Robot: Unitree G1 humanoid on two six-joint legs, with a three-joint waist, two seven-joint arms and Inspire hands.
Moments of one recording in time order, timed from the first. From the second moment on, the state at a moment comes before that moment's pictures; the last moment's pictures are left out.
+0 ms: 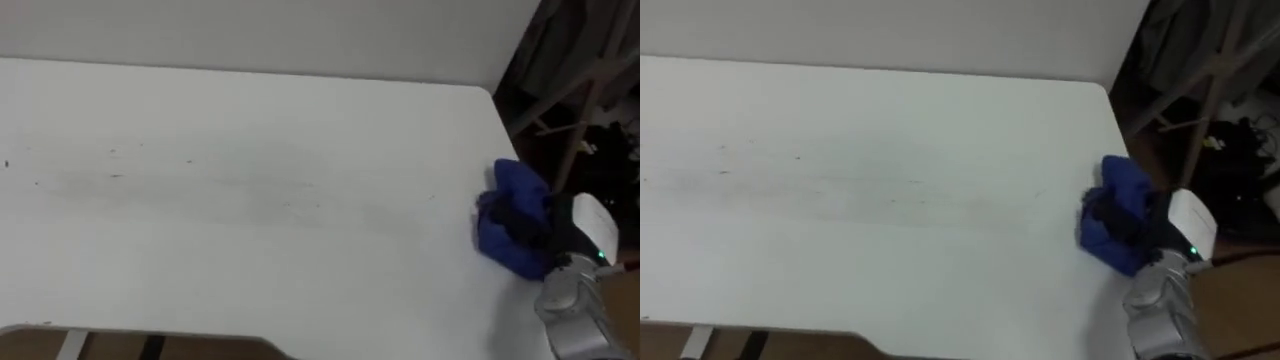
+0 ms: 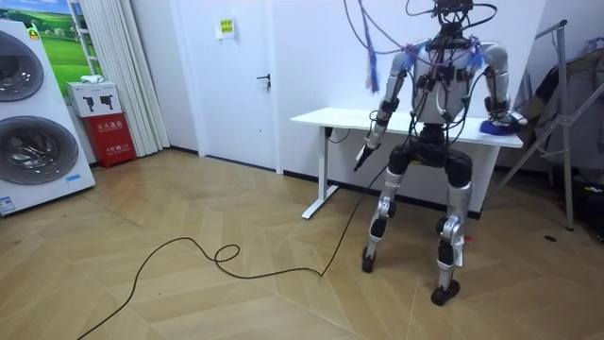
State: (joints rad) left arm 0.05 0.22 0.09 0.98 0.12 0.21 0.21; right arm -0.21 -0.28 0.08 0.59 -0.52 0.23 -0.36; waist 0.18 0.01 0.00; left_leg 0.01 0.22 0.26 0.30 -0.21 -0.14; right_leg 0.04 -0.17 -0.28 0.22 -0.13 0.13
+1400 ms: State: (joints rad) left arm 0.15 0.19 0.01 0.79 0.12 0.14 0.27; right arm -0.07 -0.26 0.29 0.37 -0.66 0.12 -0.26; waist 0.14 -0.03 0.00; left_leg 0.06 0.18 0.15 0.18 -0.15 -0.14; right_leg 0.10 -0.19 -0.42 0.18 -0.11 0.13
